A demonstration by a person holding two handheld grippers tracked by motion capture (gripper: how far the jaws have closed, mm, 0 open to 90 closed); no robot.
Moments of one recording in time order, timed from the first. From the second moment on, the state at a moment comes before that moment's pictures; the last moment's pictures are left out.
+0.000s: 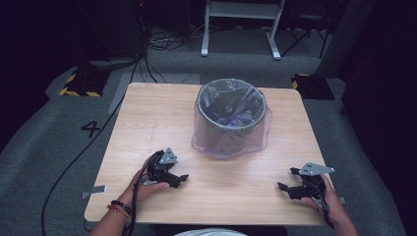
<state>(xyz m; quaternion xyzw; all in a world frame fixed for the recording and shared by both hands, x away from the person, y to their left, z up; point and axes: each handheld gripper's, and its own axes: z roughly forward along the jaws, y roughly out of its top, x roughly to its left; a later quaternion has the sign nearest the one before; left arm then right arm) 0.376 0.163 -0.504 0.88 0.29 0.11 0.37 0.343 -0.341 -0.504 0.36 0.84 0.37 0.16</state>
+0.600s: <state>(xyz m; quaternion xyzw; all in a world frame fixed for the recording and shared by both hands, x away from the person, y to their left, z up) 0.377 0.163 -0.504 0.88 0.28 0.11 0.37 0.344 -0.342 -0.504 0.36 0.84 0.37 0.16</state>
